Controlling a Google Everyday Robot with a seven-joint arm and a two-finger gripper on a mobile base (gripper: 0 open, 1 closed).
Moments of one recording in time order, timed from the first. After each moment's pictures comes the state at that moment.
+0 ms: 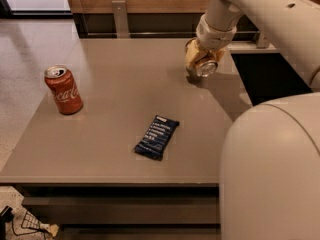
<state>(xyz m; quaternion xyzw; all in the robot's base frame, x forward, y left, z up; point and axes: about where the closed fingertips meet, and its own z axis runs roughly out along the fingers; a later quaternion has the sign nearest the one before) 0.704 -0.143 0.856 -0.12 0.98 0.06 0.14</state>
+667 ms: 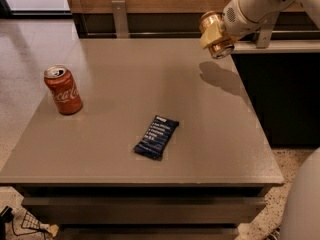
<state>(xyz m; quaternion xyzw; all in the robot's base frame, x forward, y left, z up) 0.714 -0.175 0.917 -0.17 0.94 0.11 0.29</state>
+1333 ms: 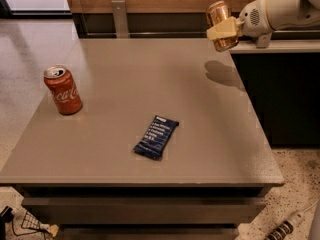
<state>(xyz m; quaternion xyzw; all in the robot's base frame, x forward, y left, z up) 0.723 -0.186 0.939 -0.25 0.85 0.24 0.39</state>
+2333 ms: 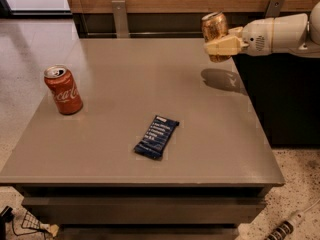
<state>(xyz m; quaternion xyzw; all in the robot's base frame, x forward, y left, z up) 0.697 -0.168 0.927 -0.39 0.71 0.31 0.49</state>
